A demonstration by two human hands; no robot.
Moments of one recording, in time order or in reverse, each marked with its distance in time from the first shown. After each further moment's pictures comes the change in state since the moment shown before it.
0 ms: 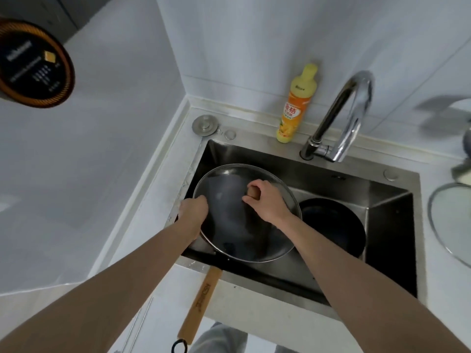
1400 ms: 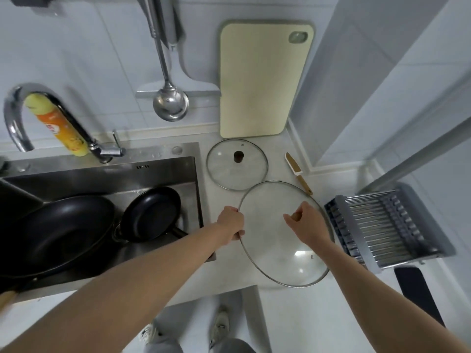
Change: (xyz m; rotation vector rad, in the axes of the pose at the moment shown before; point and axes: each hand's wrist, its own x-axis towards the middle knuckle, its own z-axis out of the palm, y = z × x) left_hand -0.380 -0.179 0.434 0.501 -0.678 0.149; right_hand -0.445 0.385 -0.310 -0.061 0.540 0.648
